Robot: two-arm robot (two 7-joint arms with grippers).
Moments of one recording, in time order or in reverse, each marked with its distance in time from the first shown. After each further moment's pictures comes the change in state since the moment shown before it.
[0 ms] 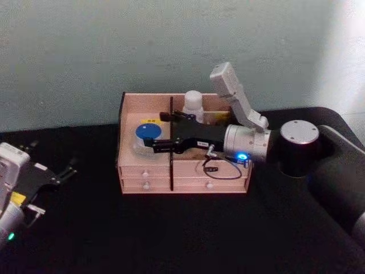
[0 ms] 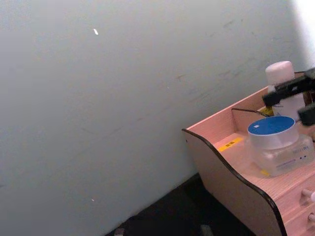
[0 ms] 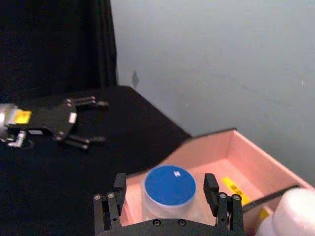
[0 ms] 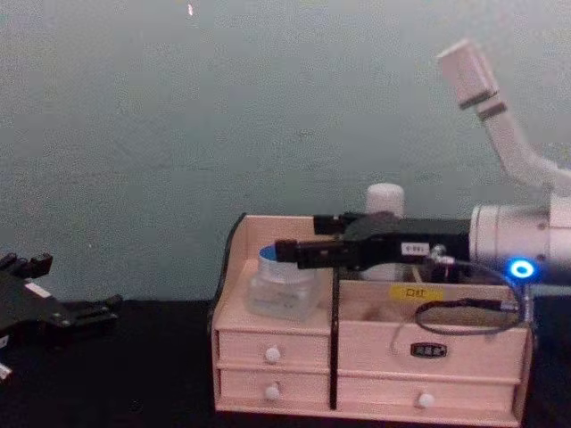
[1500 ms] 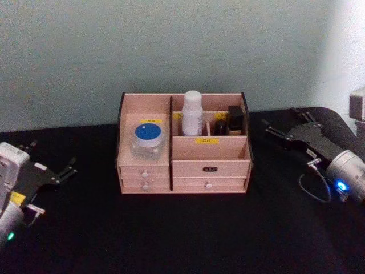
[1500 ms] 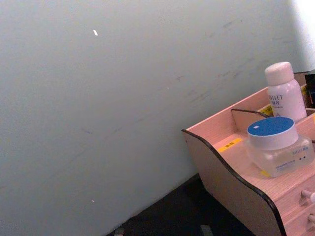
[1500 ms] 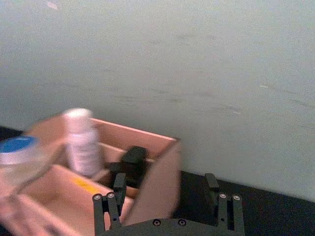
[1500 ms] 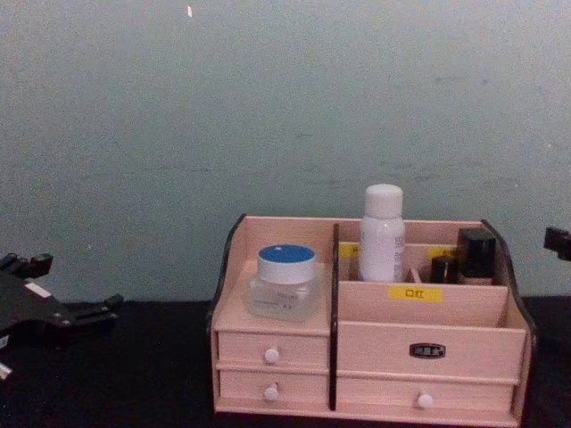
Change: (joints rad) left arm 0.000 0.000 0.000 0.000 0.000 0.000 0.000; right arm -0.496 0.315 0.289 -0.523 0.172 -0.007 -0.501
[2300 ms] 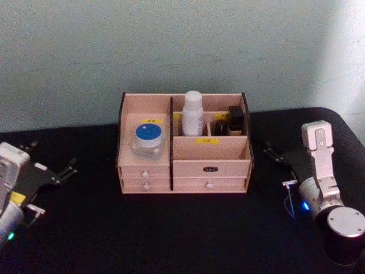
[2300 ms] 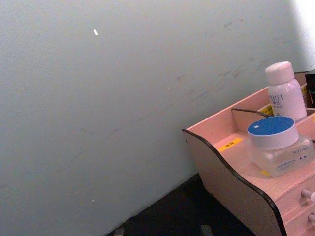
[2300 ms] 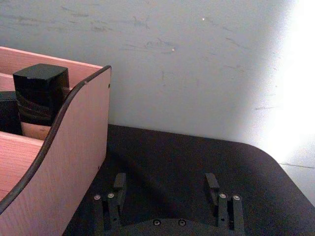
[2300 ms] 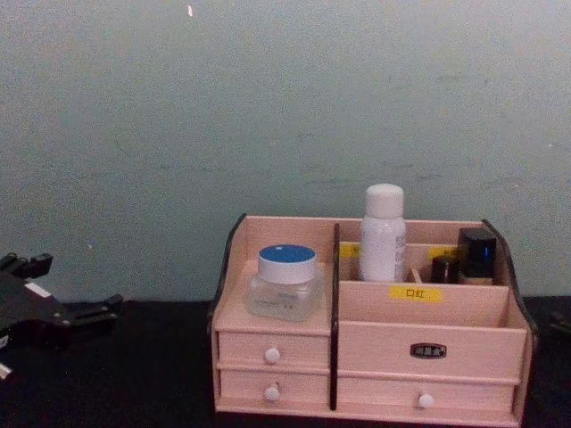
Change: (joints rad) left arm 0.000 0.000 0.000 0.000 0.000 0.000 0.000; right arm 0.042 -0.221 -0.040 0.234 -0.371 -0.044 -0.491
